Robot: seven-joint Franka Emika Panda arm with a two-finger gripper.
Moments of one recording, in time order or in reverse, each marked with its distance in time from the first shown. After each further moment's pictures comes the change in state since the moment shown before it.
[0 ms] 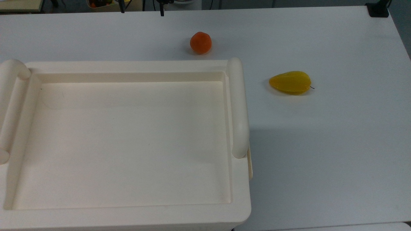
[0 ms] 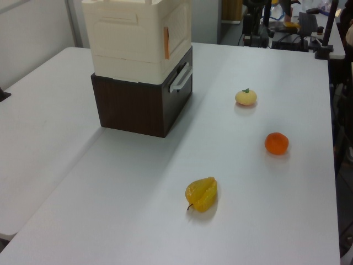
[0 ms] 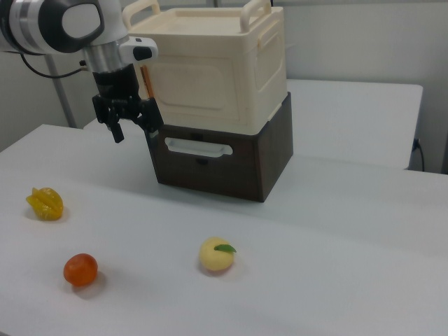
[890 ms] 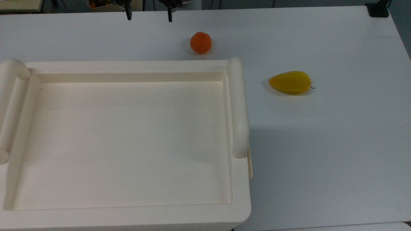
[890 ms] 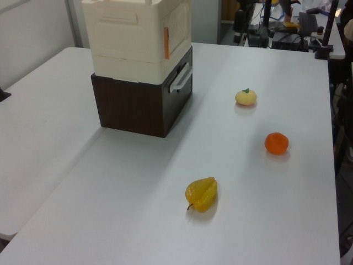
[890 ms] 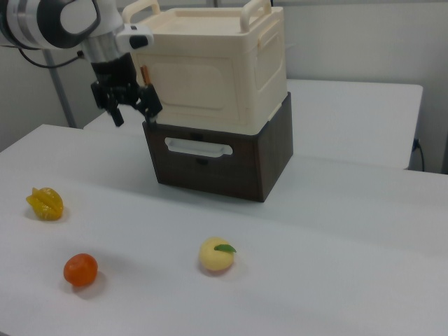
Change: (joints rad) arm 0.012 0.032 0.015 0.052 0.034 0.093 0.002
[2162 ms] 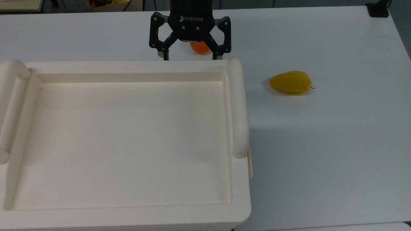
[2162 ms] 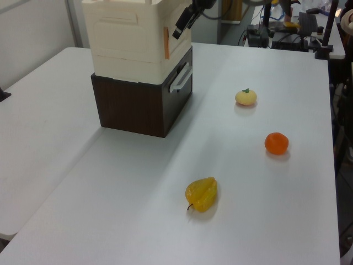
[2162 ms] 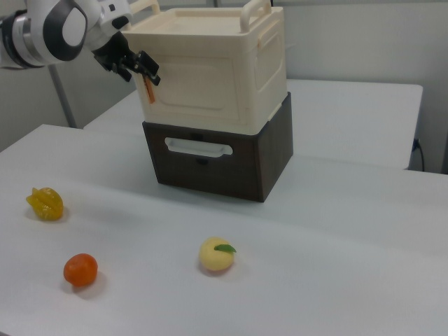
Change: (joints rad) arm 0.138 0.181 0.005 0.106 -0.111 0.540 0.239
